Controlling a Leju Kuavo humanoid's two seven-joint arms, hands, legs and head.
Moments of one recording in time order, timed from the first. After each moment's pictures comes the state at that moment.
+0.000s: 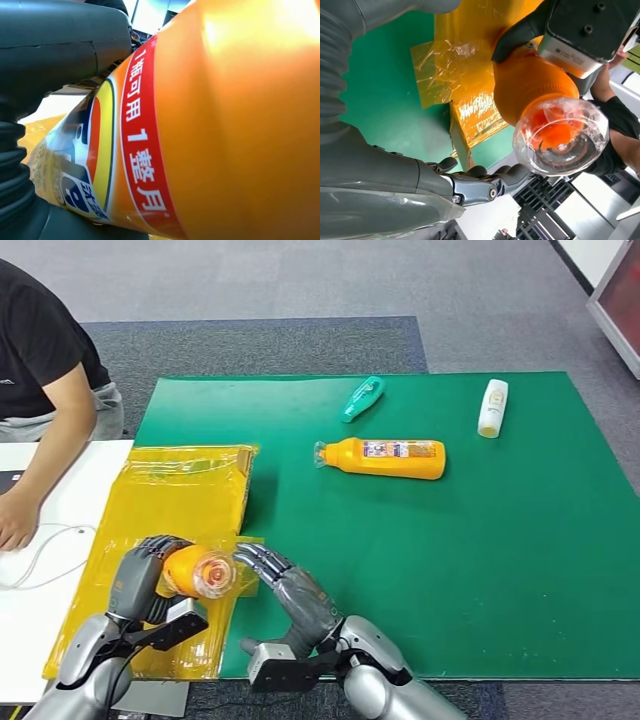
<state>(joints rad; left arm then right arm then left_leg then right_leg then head) -0.05 0.30 -0.21 -1.36 -0.83 0.43 -0.38 -0.27 0.05 0.90 -1.25 0.49 -0.13 -0.44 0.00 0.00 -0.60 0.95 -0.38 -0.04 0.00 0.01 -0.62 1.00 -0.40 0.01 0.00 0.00</state>
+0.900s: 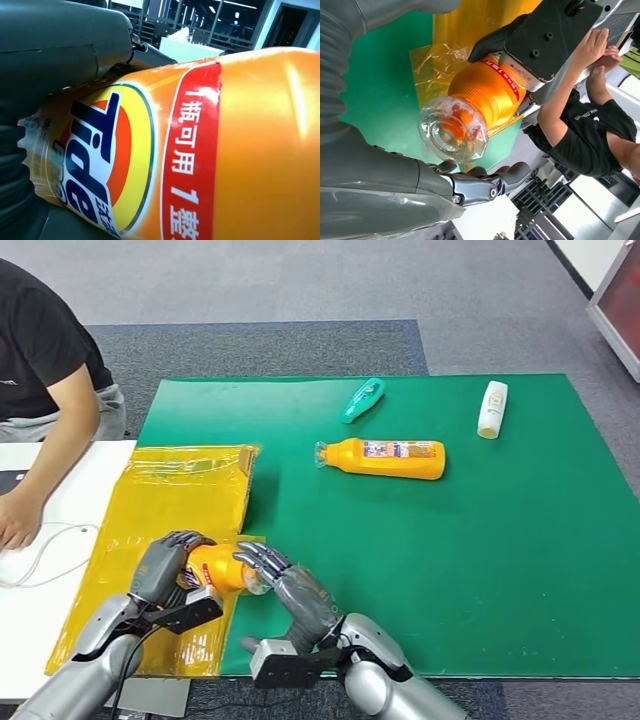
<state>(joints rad) -0.19 0.29 -0.29 -1.17 -0.77 0.32 -0.42 -0.28 0.05 0.90 -1.23 0.48 -0.11 -0.45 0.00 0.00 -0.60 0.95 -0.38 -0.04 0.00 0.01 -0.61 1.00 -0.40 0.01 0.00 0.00</state>
